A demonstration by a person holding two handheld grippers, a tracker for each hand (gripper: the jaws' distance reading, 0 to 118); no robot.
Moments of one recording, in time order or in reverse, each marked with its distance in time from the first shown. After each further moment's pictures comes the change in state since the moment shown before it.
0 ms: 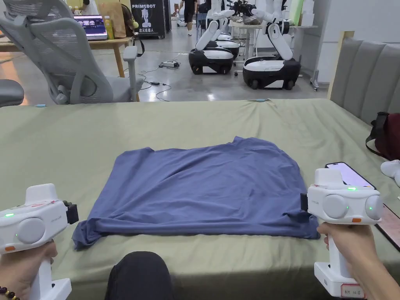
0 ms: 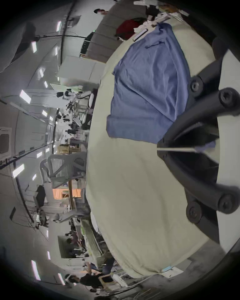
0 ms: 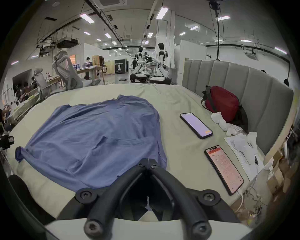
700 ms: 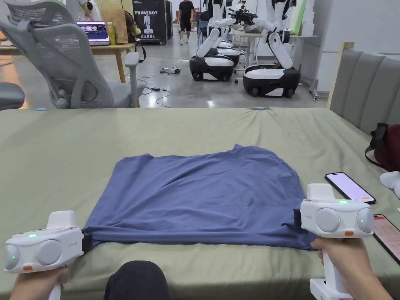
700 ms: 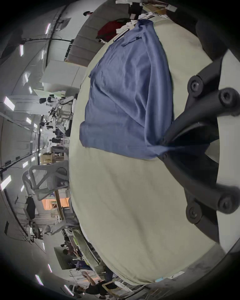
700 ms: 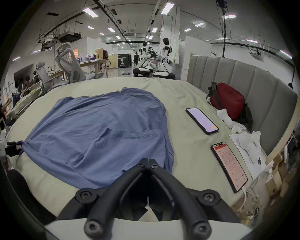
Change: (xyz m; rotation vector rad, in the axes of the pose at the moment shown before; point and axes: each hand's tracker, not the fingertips) left arm 0.009 -0.027 -0.035 -0.154 -0.063 -0.041; right arm -0.004 -0.007 -0.005 -0.055 0.019 0.034
